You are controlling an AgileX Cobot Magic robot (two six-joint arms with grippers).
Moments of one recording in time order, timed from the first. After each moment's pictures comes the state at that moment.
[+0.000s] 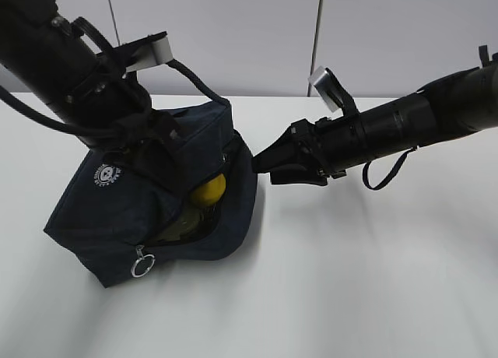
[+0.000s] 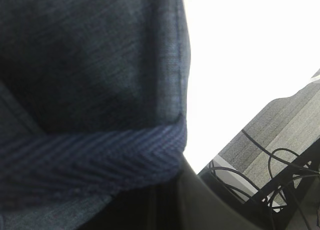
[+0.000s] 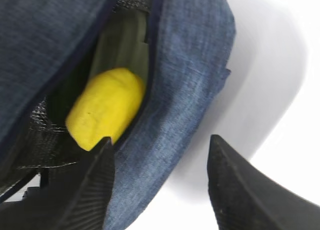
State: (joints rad) left arm -0.43 1.74 -1.30 -0.58 1.03 0.37; right arm 0.12 2.11 -1.30 1.39 1.02 -1.10
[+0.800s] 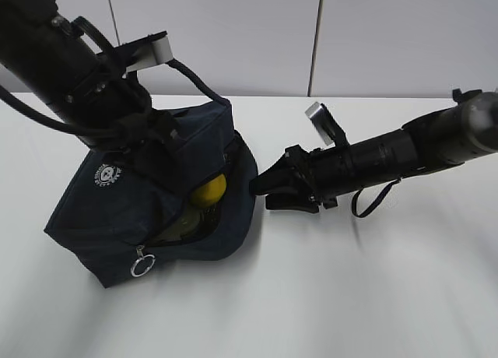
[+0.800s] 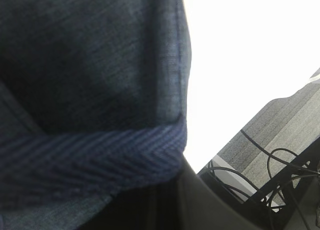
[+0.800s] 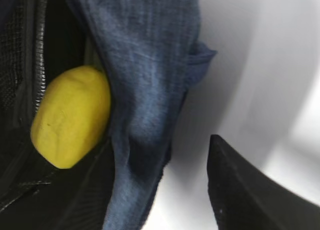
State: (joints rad) left arm -0.43 1.74 -1.30 -0.59 1.03 0.37; right arm 0.12 2.26 -1.30 1.51 1.04 -1.13
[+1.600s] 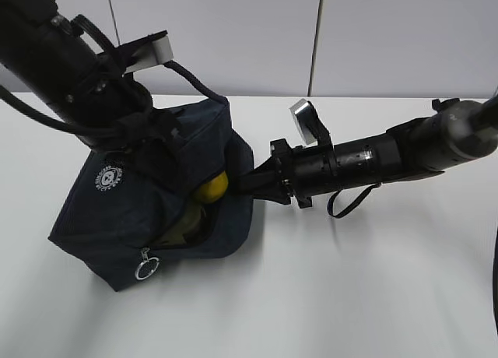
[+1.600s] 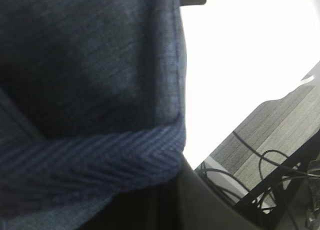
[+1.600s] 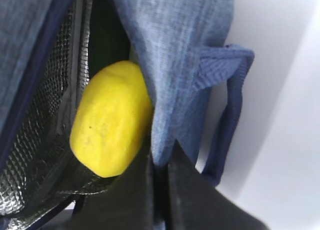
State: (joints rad) left arm -0.43 1.74 -1.30 -0.61 1.04 0.37; right arm 0.16 2.29 -1.32 1.63 1.14 -1.18
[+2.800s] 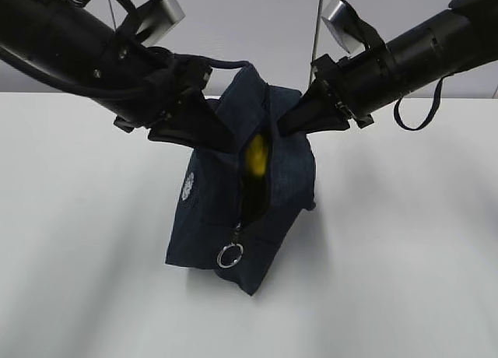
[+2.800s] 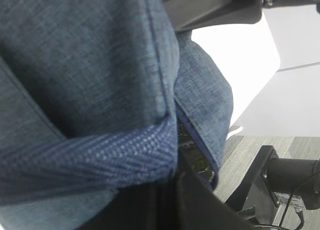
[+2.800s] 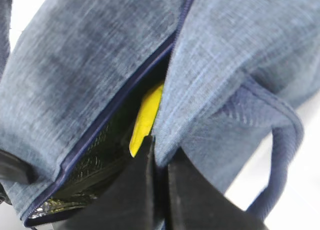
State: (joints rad) left arm -0.43 1.74 -1.30 -0.94 0.95 0.47; right arm 0.09 1.98 -1.49 1.08 1.18 -0.76
